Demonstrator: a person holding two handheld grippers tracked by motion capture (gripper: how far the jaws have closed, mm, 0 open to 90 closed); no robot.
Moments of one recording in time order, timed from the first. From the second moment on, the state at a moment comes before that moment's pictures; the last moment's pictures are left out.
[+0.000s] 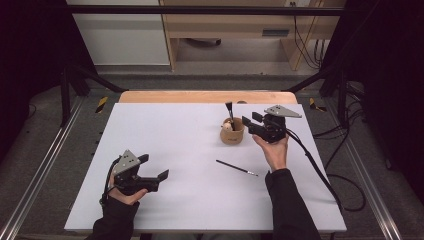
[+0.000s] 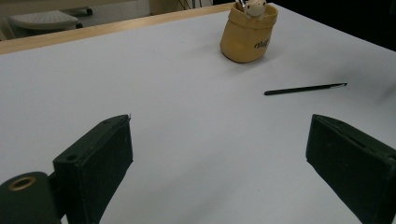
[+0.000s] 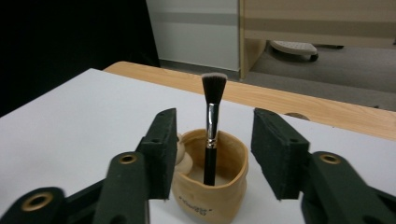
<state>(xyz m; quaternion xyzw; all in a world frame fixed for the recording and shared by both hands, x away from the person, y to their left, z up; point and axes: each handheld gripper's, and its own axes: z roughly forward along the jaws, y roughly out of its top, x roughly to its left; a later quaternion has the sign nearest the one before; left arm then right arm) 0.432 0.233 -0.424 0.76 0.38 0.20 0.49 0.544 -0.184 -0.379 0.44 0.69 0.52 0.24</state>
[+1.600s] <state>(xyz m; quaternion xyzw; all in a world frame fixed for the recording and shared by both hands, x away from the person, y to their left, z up) 0.435 0.247 -0.421 0.75 0.39 0.20 0.50 0.449 -0.240 -0.404 0.40 0.70 0.54 0.23</state>
